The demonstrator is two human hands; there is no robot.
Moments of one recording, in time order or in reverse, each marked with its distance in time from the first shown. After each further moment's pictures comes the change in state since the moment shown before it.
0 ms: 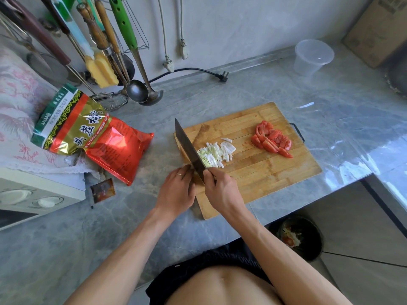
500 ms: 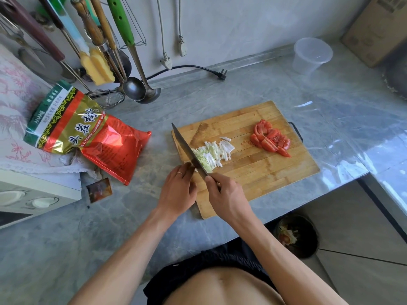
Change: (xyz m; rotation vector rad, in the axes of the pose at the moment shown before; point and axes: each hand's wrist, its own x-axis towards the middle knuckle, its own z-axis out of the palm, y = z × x) left_hand 0.002 0.010 0.003 -0.049 0.054 0.008; right_hand -0.015 0.006 -0.012 -0.004 -0.027 -0.040
